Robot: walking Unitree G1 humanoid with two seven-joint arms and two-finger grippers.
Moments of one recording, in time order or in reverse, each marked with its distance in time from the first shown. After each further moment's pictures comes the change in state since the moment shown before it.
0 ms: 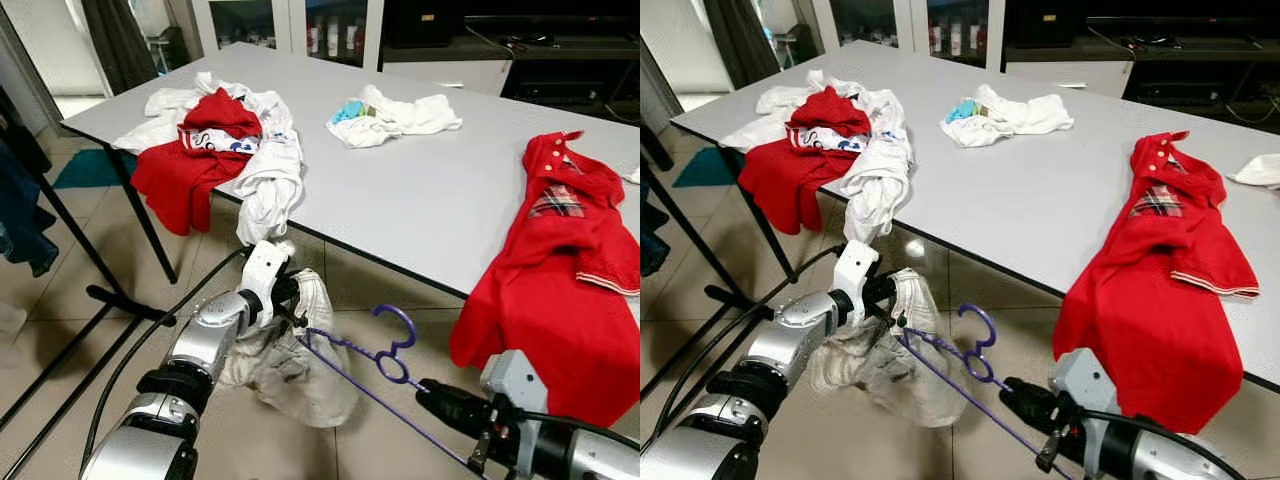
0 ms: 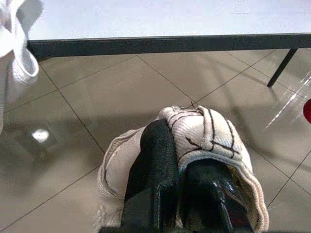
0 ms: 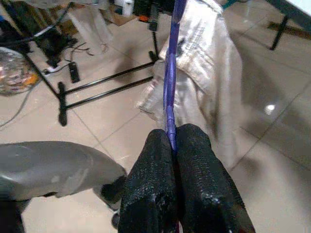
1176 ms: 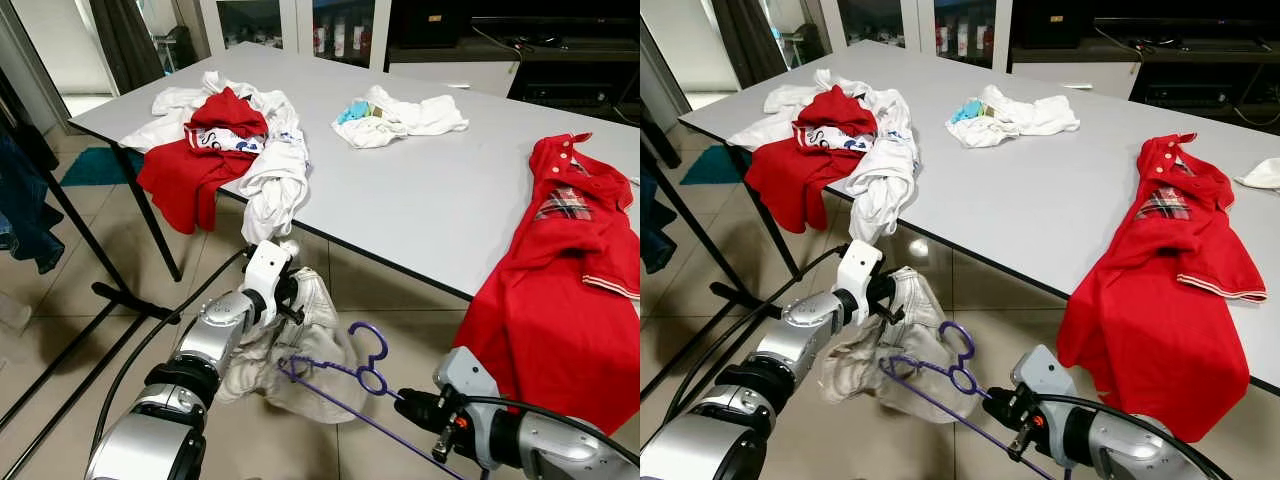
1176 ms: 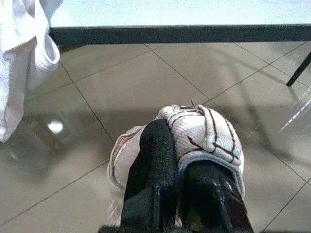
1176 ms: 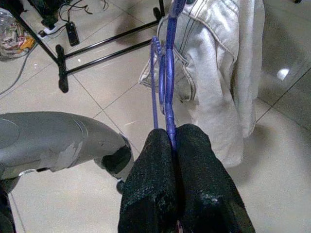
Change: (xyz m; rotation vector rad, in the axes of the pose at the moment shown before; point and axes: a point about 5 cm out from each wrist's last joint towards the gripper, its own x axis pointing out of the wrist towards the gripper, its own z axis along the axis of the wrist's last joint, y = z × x) left arm 0.006 0.000 -0.004 0.000 0.020 0.059; right arm 0.032 -0.010 -0.016 0.014 0.176 0.001
